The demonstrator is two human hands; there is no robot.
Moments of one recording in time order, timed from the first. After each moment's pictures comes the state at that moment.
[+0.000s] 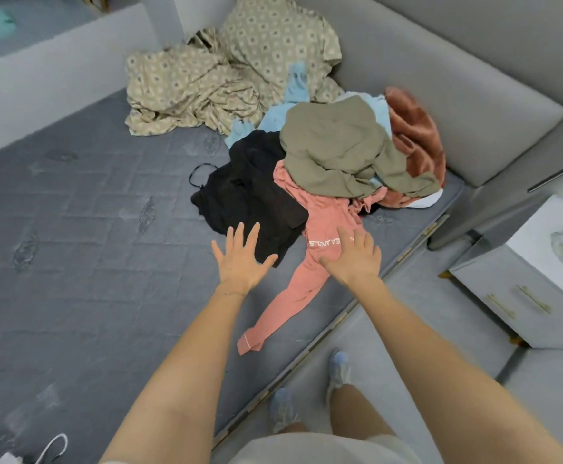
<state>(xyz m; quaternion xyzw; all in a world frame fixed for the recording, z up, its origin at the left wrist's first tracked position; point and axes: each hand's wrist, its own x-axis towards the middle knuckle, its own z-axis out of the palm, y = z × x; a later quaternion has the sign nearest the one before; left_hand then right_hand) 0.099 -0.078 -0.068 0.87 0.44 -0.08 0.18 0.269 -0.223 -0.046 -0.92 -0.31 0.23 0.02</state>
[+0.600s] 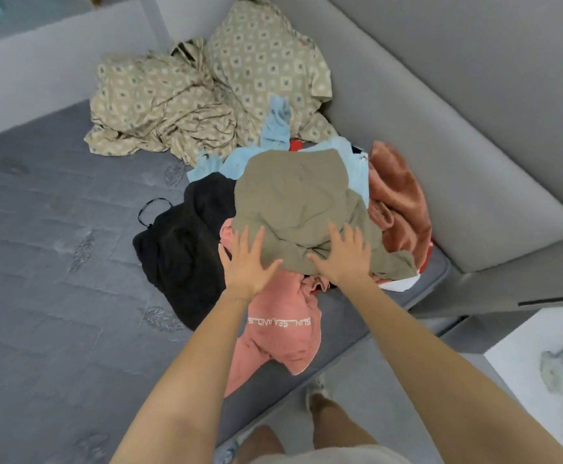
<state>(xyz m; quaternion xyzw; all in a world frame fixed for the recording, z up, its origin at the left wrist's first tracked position) 0.423 -0.013 -0.096 0.84 0.50 -0.06 0.22 0.600 -0.108 -0.063 -0.89 -0.40 0.22 0.02</state>
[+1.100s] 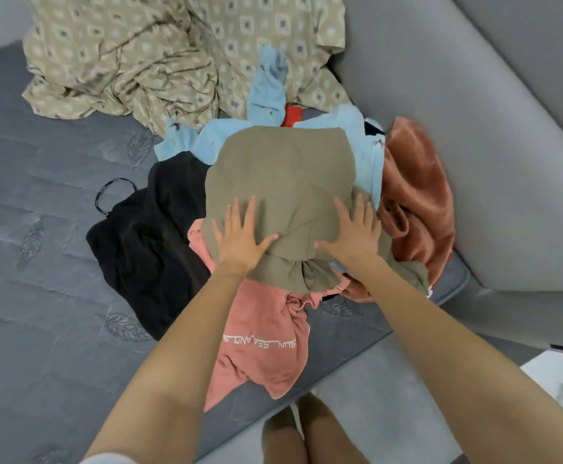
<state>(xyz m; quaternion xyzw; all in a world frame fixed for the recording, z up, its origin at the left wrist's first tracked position) 0.533 0.087 -0.191 0.81 0.52 -0.07 0.26 0.730 -0.015 -0.164 -0.87 -0.41 0.27 -0.01</state>
